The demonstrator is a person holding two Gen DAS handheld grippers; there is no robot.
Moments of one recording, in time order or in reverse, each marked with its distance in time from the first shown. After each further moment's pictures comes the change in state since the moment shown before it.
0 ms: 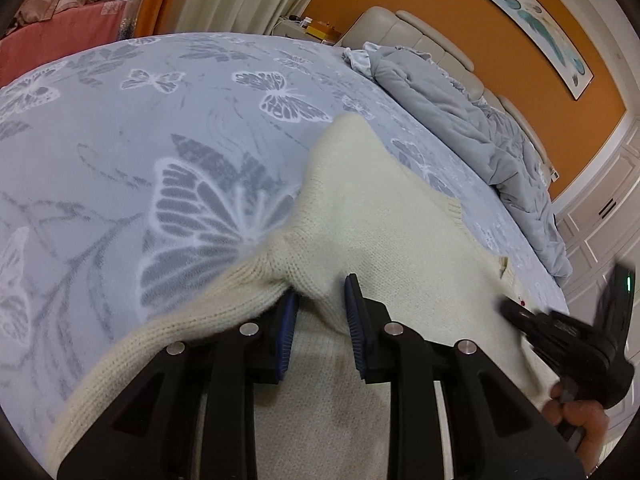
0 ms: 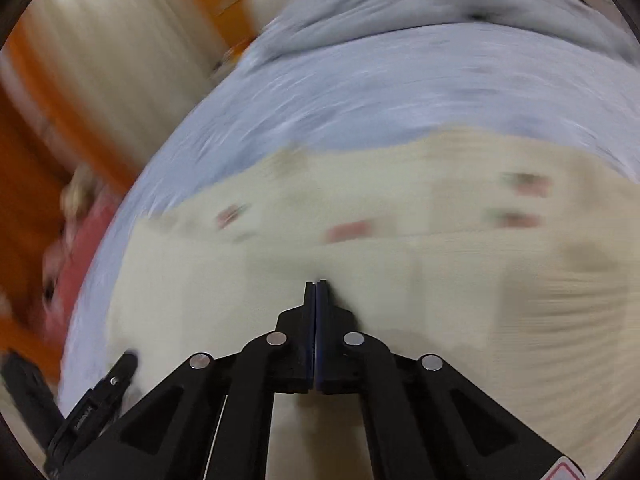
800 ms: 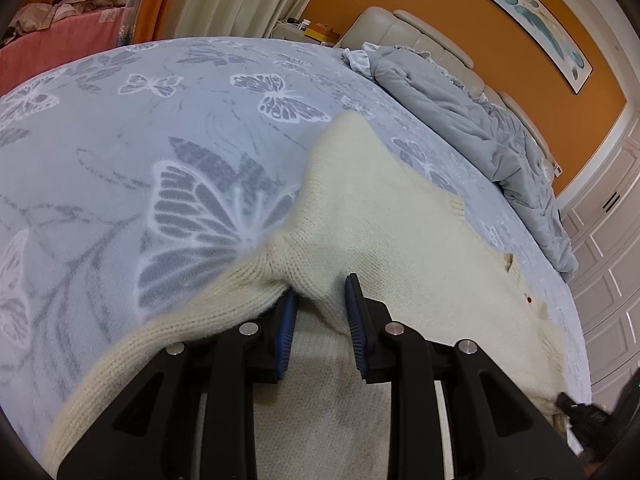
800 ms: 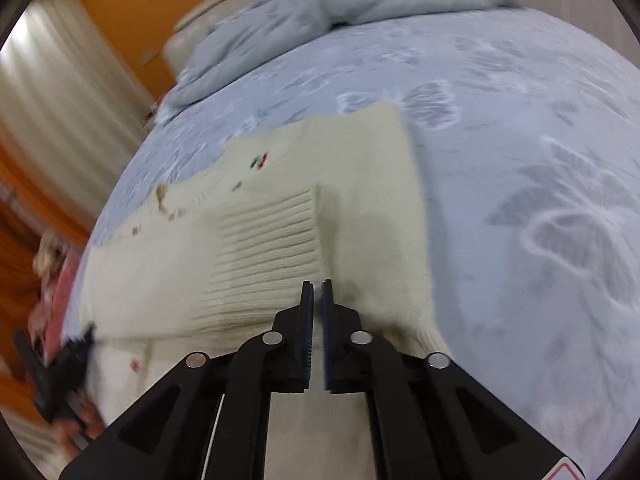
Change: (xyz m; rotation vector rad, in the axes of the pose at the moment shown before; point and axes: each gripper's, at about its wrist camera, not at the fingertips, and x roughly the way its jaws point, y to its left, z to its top) left arm 0.002 -0.005 -0.003 0.026 -0.005 0.029; right arm -0.122 -0.122 -0.047 0.180 -0.057 -0.153
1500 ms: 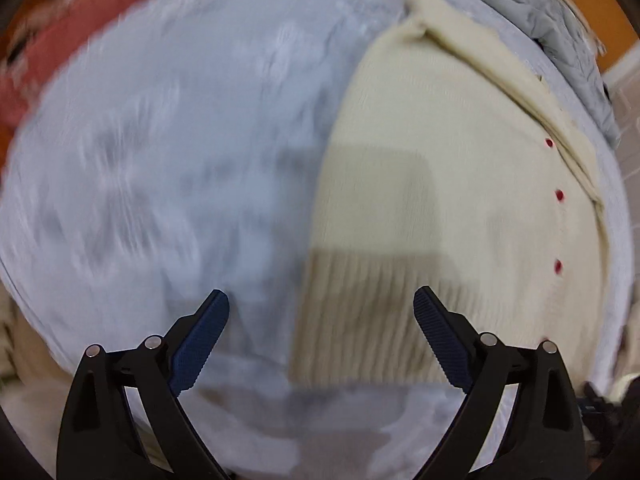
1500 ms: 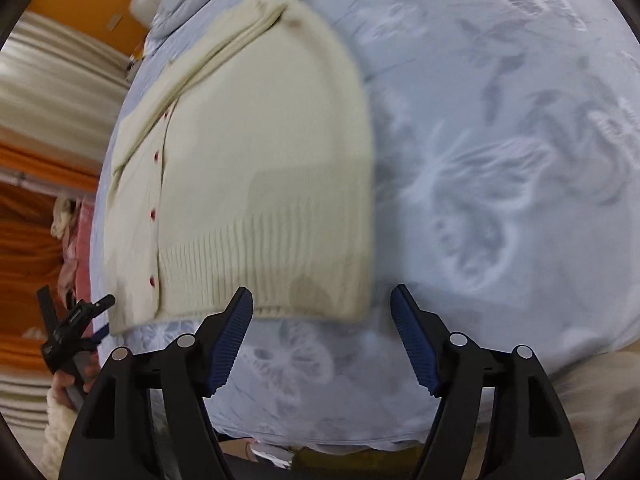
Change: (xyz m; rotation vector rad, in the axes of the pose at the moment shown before) left arm -0.180 0.083 -0.097 0.105 0.510 0.229; right arm -0.164 -0.062 -0.218 0.130 0.339 0.015
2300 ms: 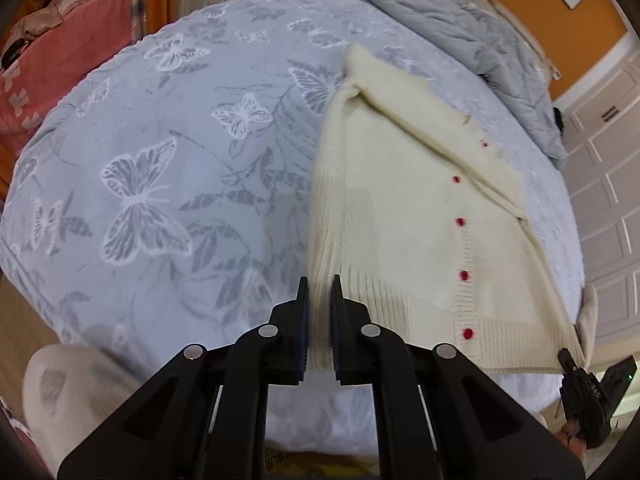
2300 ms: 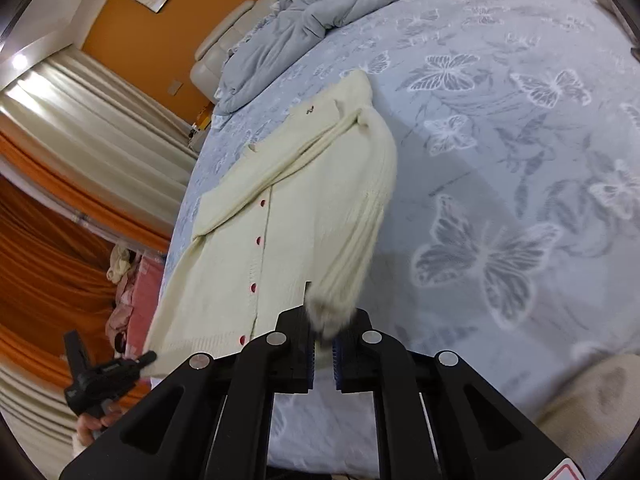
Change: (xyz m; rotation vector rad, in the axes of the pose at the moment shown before) left arm -0.109 -0.017 -0.014 0.049 -0.142 -0.148; right arm -0.087 0.030 0.001 -0.009 -0.288 0.211
